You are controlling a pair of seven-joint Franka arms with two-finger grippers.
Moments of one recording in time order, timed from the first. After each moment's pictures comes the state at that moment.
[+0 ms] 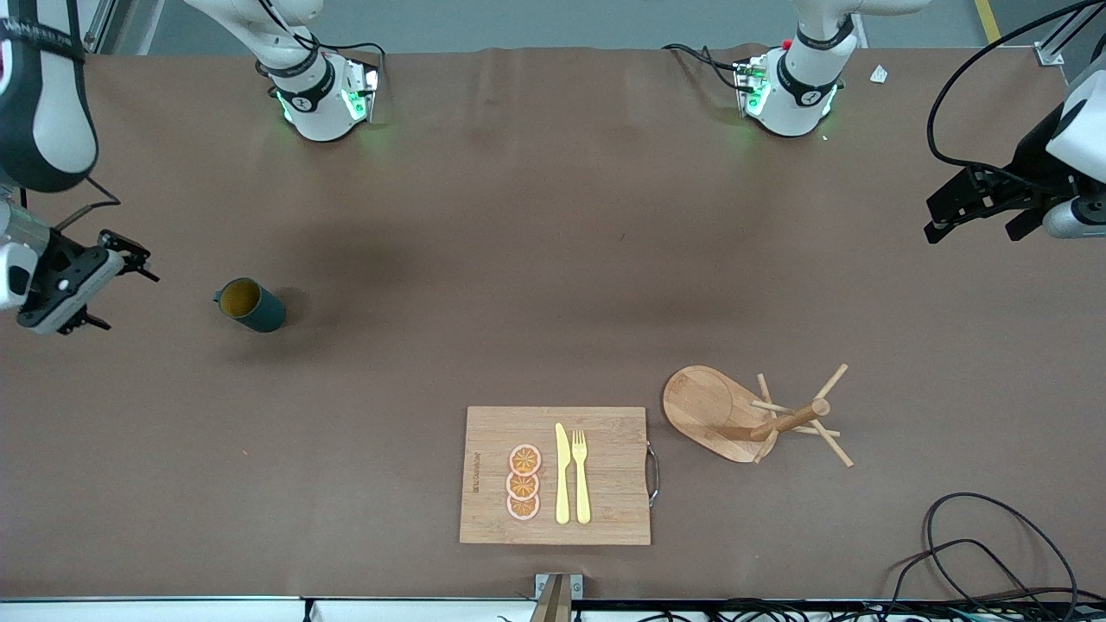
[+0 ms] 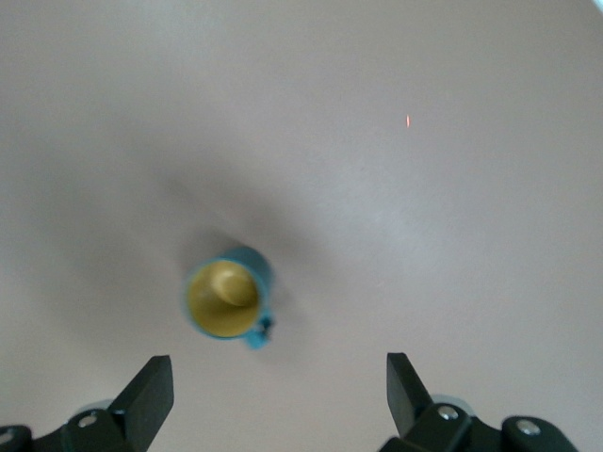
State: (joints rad) left arm -0.13 -0.01 0.01 -1.52 -0.01 1.63 -0.15; right arm -0.22 0.01 0.03 -1.93 0.06 1.93 -0.99
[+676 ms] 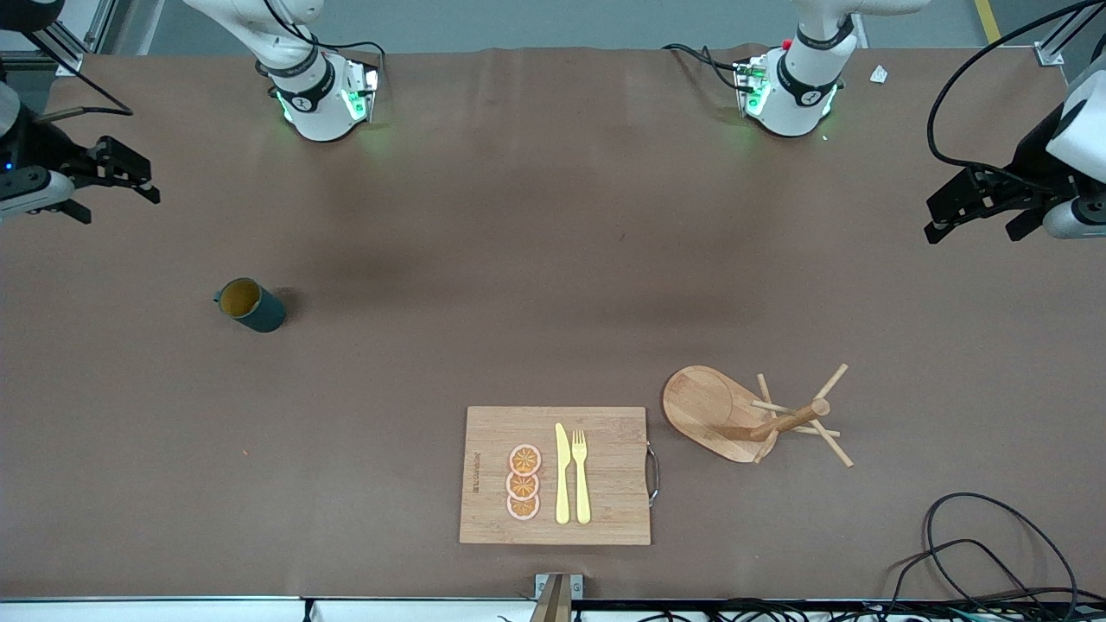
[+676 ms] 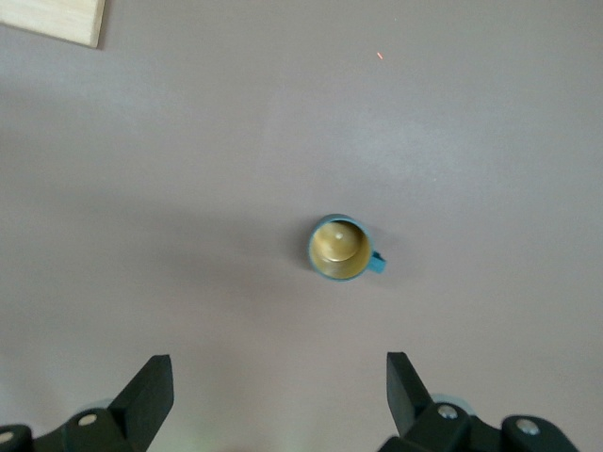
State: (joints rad) left arm -0.13 -0.01 0.01 -1.52 -0.01 1.63 -0.15; right arm -0.18 -0.24 0.10 -1.93 0.08 1.68 -0.32
